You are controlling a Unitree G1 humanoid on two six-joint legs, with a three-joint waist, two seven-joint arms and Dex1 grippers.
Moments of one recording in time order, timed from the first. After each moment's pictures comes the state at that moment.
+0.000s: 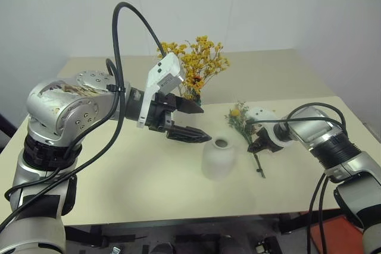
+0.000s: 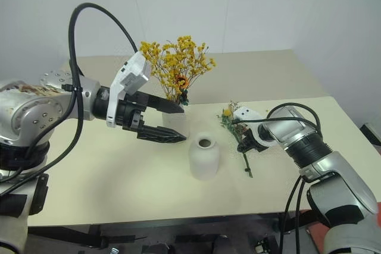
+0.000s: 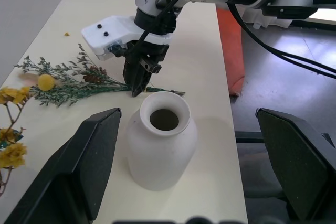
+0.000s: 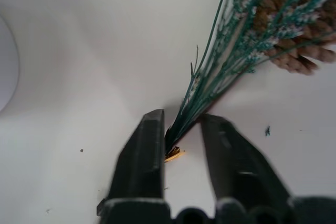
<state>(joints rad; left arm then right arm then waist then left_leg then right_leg) -1.05 0.77 -0.12 -0.33 -0.79 1.23 -1.02 -1.03 -0.78 0.58 0.26 0.16 1.20 1.00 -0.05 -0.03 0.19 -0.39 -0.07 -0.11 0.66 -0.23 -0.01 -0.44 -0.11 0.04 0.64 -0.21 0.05</state>
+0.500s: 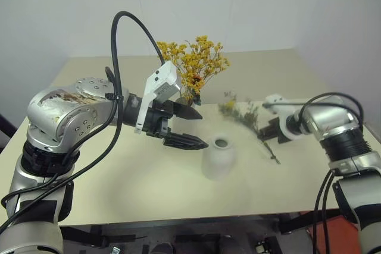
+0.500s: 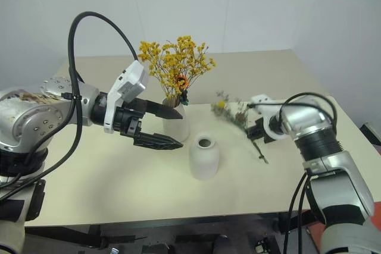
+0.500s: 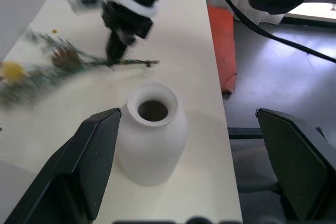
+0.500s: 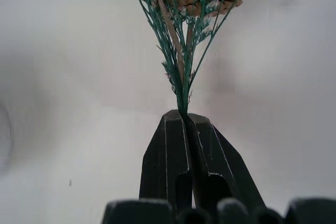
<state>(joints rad) -0.99 0.79 -0.12 -0.35 -0.79 1.16 -1.07 -1.07 -0.71 0.19 0.40 0.18 1.34 0.78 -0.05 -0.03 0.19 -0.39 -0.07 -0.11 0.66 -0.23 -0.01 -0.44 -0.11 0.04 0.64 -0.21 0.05</state>
